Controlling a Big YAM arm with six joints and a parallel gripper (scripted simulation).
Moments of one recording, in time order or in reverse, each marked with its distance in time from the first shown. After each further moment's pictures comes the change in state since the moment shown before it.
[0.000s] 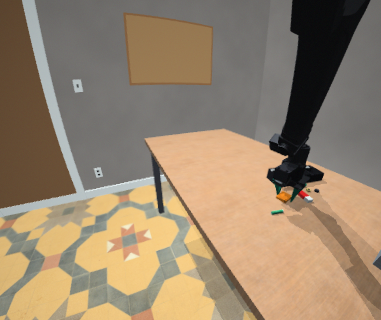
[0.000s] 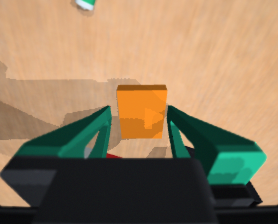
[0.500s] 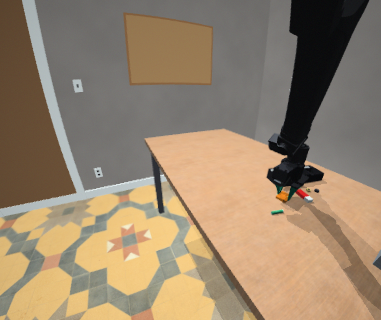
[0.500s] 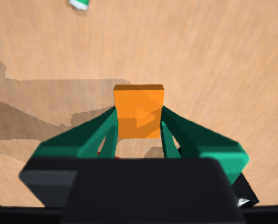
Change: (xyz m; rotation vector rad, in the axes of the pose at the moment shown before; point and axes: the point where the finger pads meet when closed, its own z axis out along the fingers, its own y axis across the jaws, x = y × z) arm 0.000 -0.003 0.000 0.001 0.000 0.000
